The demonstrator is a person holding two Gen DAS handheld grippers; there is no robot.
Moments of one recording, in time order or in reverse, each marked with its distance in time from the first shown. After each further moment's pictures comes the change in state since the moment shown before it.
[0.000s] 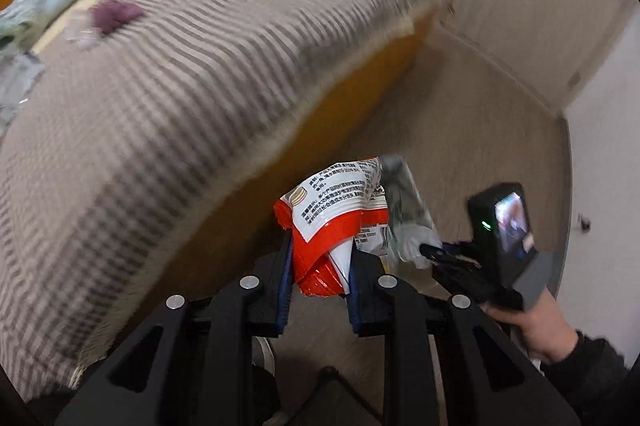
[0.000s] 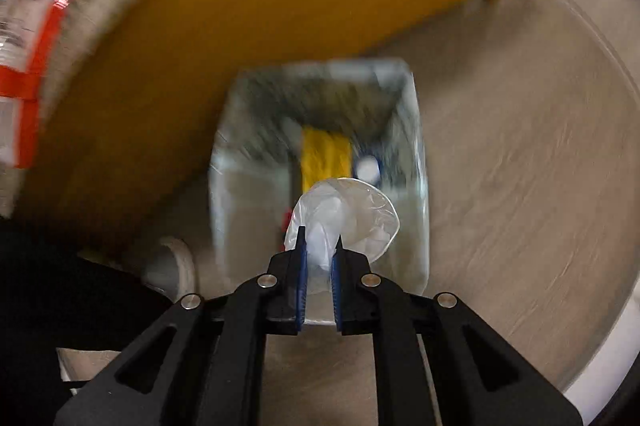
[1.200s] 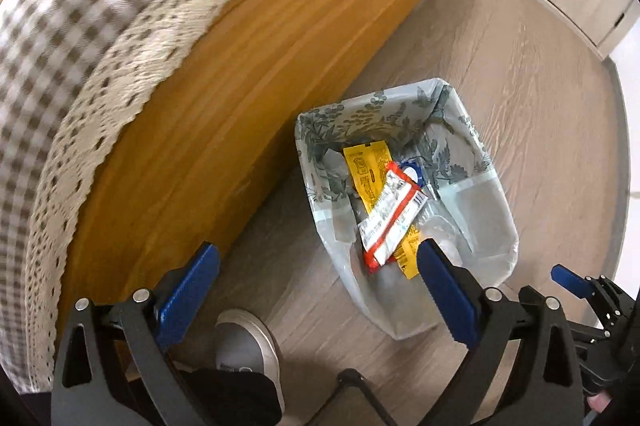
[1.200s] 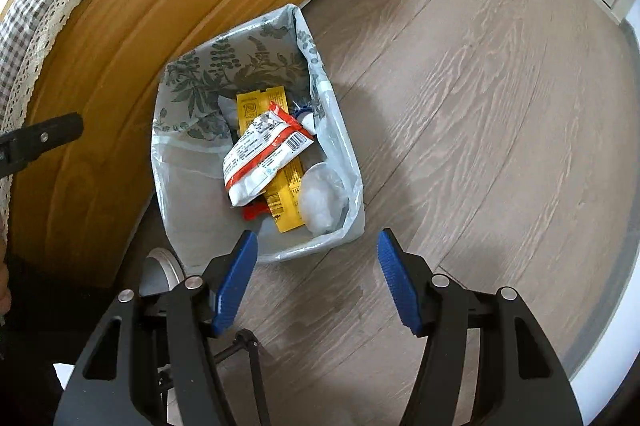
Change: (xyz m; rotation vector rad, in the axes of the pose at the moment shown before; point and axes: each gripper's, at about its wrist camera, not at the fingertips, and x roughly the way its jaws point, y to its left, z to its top) left arm 0.158 -0.035 -0.006 0.029 0.165 0.153; right arm -0.027 -0.064 -0.068 0.260 -0.077 0.013
